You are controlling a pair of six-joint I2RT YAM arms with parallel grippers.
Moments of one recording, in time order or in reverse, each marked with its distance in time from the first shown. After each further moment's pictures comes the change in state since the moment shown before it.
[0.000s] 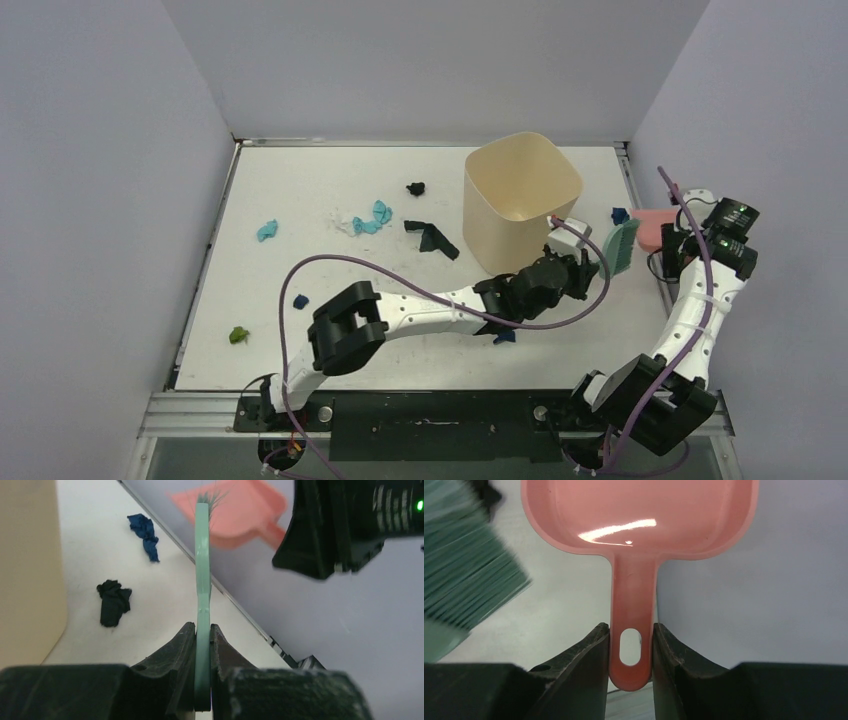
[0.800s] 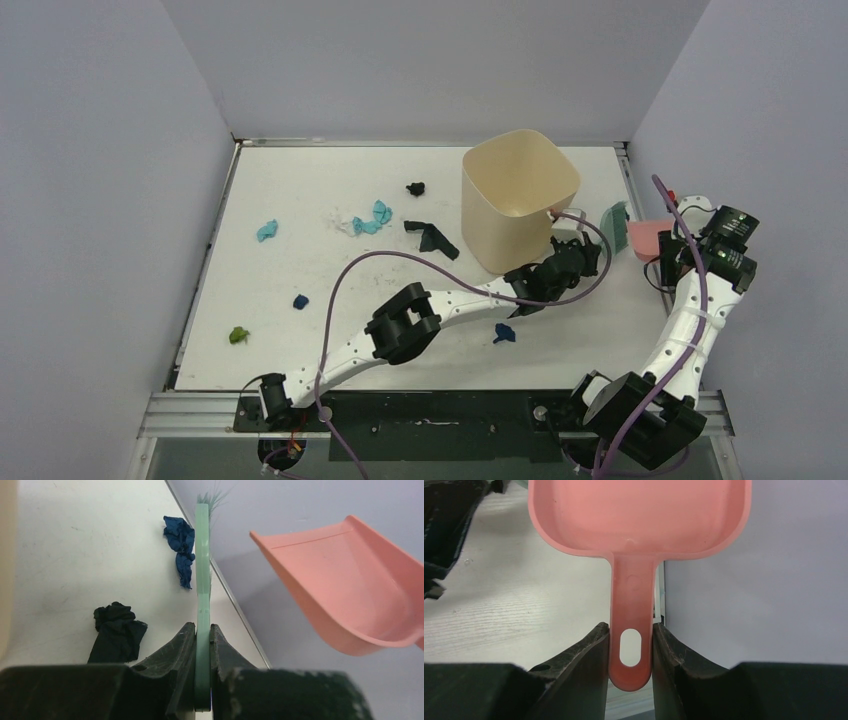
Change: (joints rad) left arm 0.082 0.624 0.698 -0.057 -0.097 -0.177; right arm -0.006 -0.089 -0.066 -0.089 -0.010 -0.051
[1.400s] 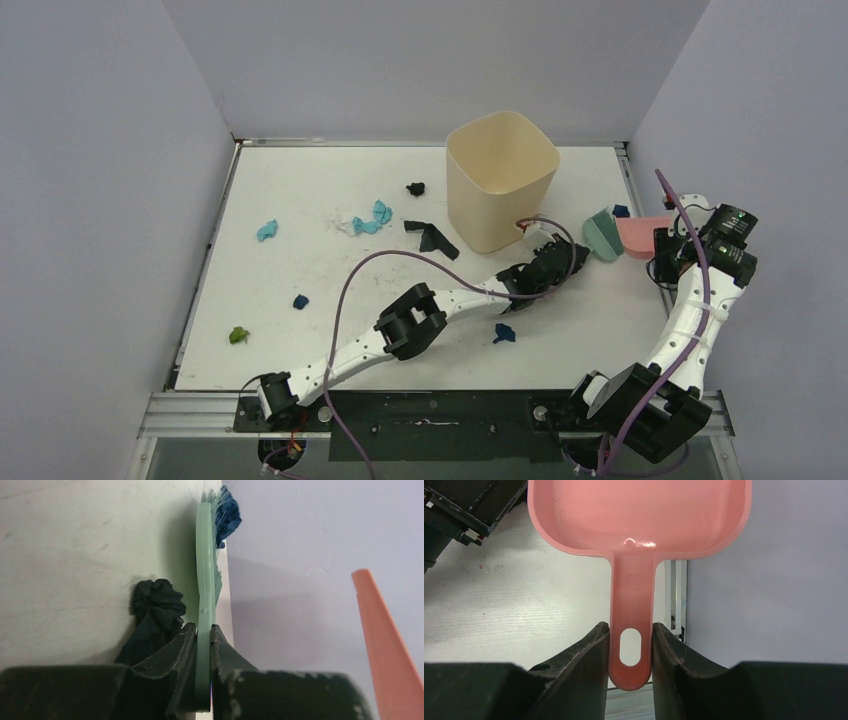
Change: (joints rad) left arm 0.077 0.224 0.146 -0.010 0.065 -0.562; right arm 0.000 0.039 0.002 0.000 -0.092 0.032
